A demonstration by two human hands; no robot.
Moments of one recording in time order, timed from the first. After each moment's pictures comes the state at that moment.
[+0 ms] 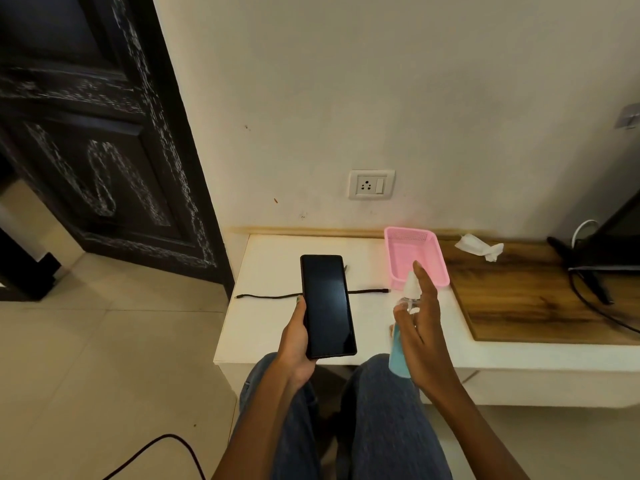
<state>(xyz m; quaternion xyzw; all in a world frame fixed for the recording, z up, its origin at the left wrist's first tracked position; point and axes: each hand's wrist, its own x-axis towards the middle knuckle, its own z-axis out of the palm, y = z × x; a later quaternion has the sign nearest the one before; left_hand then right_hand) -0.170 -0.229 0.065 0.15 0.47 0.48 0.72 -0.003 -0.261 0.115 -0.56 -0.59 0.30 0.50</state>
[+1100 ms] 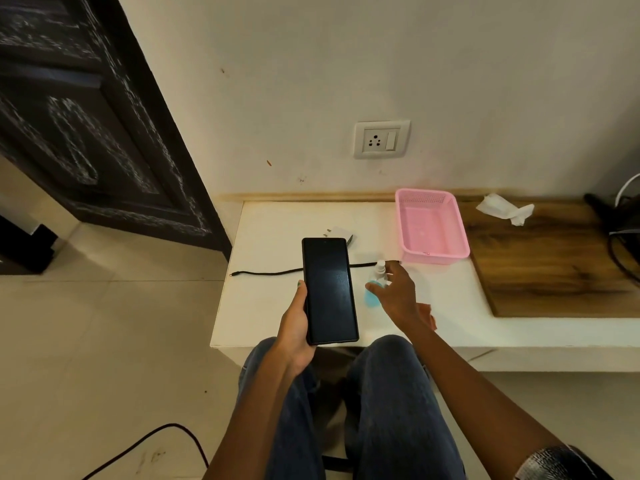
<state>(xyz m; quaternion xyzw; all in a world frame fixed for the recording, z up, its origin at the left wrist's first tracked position) -0.166 -0.200 0.046 0.12 0.52 0.44 0.72 0.005 -0.131 -0.014 -0.72 -0.47 0.38 0.34</state>
